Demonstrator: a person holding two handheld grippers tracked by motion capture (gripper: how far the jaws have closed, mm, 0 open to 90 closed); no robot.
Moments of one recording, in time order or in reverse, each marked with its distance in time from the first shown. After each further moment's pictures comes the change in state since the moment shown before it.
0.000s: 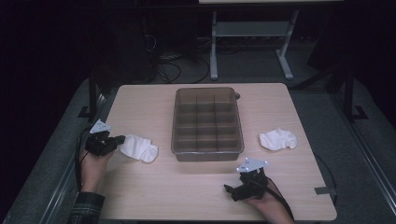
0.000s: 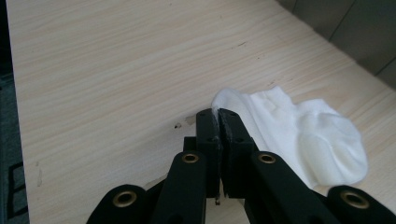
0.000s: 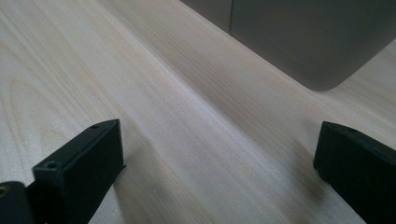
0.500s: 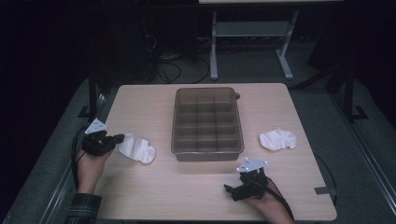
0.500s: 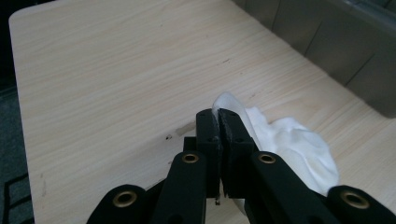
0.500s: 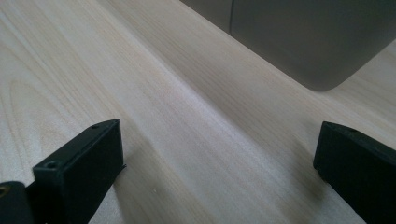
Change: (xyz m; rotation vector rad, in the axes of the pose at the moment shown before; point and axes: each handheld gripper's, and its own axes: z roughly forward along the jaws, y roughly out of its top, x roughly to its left) left arm -0.008 0.007 -0.017 -0.049 -0.028 0.024; right arm 0.000 0.000 0.000 -0.001 0.000 -0.002
